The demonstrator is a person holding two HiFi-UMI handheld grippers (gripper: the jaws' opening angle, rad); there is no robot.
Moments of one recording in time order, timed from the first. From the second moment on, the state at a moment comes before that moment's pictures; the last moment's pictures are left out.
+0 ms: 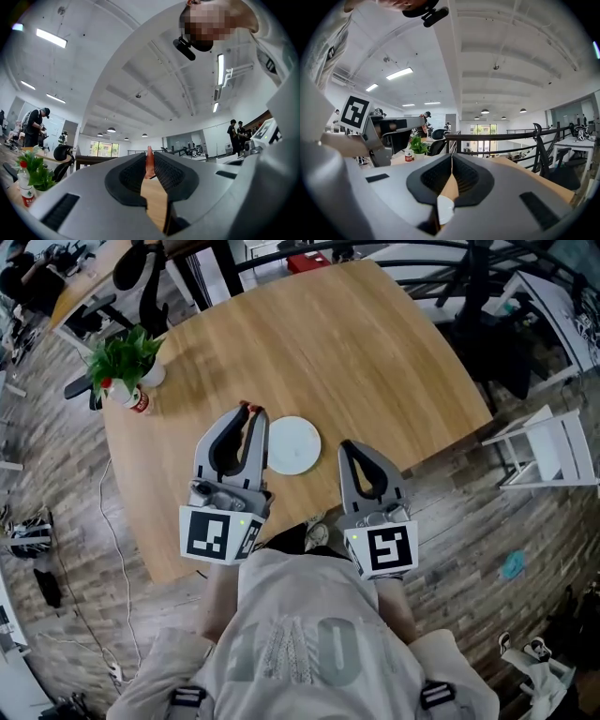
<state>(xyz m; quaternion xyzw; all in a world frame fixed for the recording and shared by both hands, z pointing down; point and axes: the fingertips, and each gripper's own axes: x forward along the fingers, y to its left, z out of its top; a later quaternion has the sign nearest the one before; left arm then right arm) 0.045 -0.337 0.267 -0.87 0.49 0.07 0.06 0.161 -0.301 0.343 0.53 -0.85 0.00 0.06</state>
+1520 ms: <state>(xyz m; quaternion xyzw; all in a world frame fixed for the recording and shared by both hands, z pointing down) 0.060 -0.386 0.570 -0.81 0.44 -0.29 -0.25 0.152 -0.366 0.416 0.49 -0.85 0.08 0.15</state>
